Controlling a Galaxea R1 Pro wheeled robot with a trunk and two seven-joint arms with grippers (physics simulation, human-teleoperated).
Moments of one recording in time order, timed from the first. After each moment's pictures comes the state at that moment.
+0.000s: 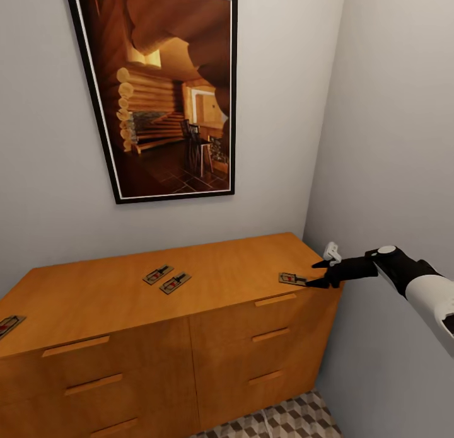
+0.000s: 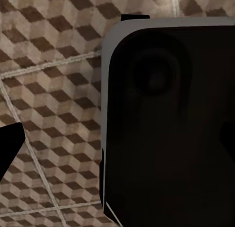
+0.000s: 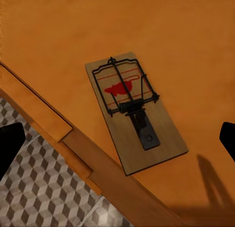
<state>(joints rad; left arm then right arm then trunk) 0.00 0.05 0.00 -0.04 0.05 -0.06 0.00 -1.22 -0.39 0.43 -0.20 0.03 0.00 1.23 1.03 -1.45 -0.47</state>
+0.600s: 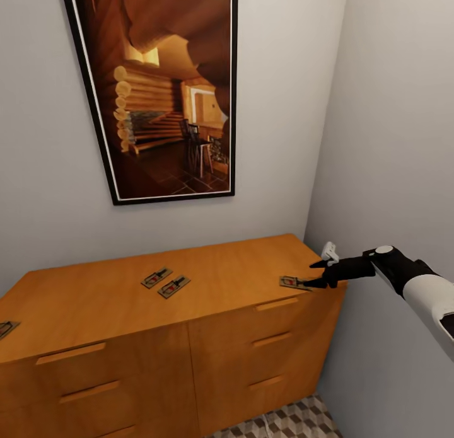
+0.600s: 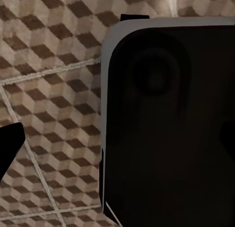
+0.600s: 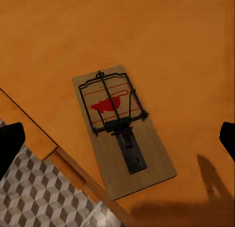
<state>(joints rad) 0.00 0.05 0.00 -0.04 0.04 -0.06 0.00 -1.22 -0.38 0.43 -0.20 0.03 0.00 1.23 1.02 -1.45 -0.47</state>
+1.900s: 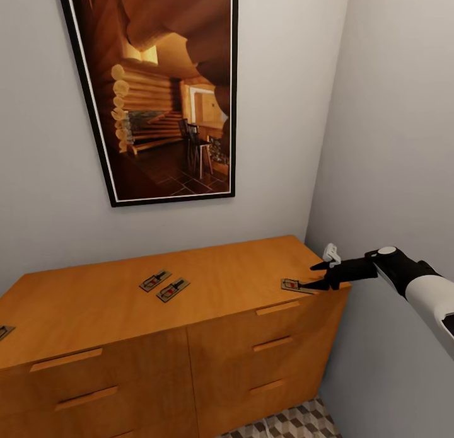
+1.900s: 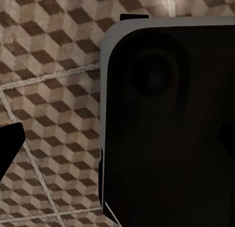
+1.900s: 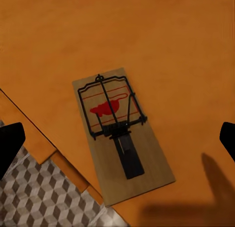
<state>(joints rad) 0.00 0.05 0.00 -0.04 0.05 -0.06 0.00 -1.22 -0.39 0.42 -0.19 0.02 0.00 1.28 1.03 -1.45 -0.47</state>
